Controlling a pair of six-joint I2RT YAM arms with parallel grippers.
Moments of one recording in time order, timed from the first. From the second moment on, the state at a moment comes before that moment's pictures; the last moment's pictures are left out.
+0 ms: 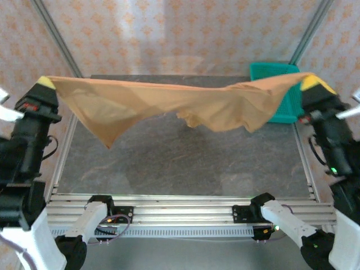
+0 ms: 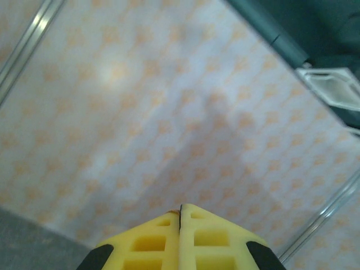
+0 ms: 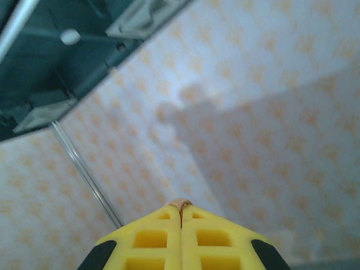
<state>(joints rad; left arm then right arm) 0.07 0.85 1.90 -0.80 0.02 -0.68 0.37 0.80 1.82 -0.66 0.11 0.50</state>
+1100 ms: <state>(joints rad) 0.07 1.56 1.15 -0.19 0.01 -0.61 0.31 1.70 1.67 -0.37 0.24 0.37</state>
